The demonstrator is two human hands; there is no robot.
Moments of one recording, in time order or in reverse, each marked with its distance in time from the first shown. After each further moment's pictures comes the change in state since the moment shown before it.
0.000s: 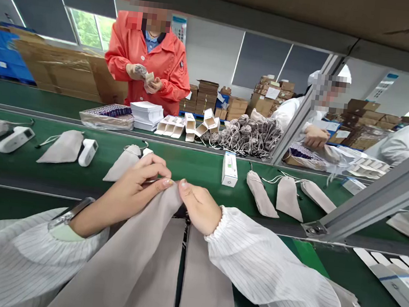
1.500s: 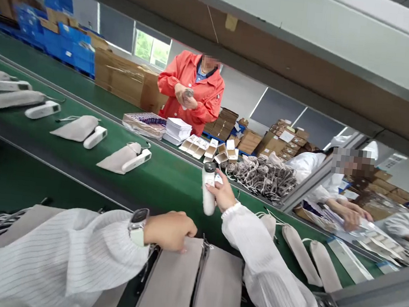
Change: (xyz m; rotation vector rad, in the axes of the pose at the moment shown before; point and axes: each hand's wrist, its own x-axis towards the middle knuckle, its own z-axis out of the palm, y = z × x) left_hand -0.003 -0.028 0.009 0.356 -0.638 -0.136; right_hand 0.117 0.044 -0.029 -0.184 0.145 0.151
